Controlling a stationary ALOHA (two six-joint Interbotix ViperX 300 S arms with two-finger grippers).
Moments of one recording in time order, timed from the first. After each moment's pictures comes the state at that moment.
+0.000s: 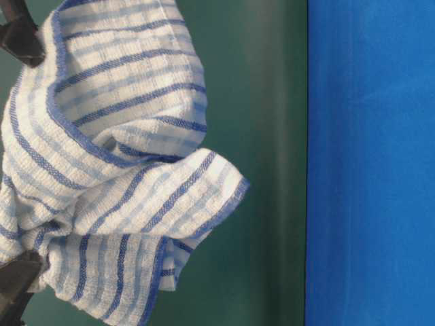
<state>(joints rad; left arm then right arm) 0.00 -0.42 0.42 -0.03 0.49 -0.02 0.03 -0.49 0.48 -0.06 0.53 0.11</state>
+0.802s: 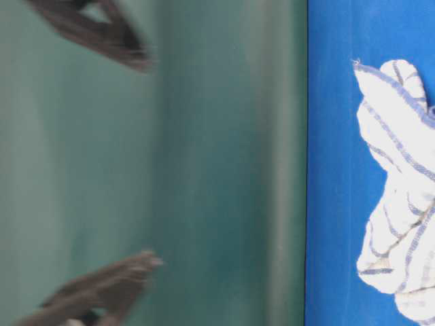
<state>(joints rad) -0.02 -0.36 0.57 -0.03 0.40 -0.03 0.02 -0.39 0.59 -0.12 0.49 0.18</state>
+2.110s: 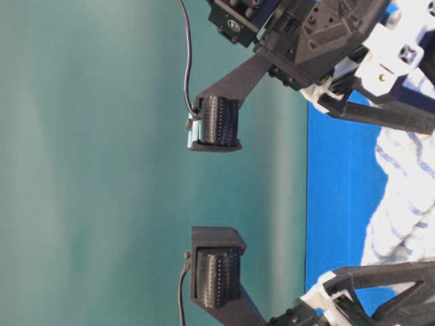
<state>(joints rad) -0.10 0.11 0.75 -0.03 -0.02 -0.05 0.02 0.20 0.63 -0.12 0.07 0.19</state>
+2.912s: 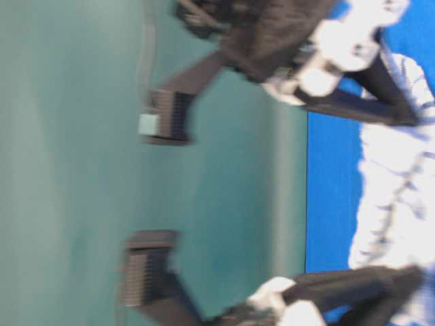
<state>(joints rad) -0.07 -0.01 0.73 -0.03 0.08 -0.05 0.01 0.08 0.62 -0.13 0.19 0.20</state>
